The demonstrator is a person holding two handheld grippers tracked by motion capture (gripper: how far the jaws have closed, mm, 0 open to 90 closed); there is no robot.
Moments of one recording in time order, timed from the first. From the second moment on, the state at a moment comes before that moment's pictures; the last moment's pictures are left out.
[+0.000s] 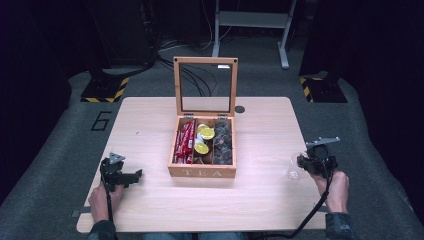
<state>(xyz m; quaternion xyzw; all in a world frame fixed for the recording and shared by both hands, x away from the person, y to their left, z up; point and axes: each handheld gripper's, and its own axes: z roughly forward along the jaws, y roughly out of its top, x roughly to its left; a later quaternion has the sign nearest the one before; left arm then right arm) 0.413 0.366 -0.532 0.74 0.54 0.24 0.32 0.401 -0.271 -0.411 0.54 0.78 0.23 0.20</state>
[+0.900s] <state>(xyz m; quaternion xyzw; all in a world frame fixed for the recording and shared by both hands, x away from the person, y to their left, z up) 0.413 0.366 -0.532 0.74 0.54 0.24 0.32 0.401 -0.273 -0.419 0.55 0.77 0.26 0.19</state>
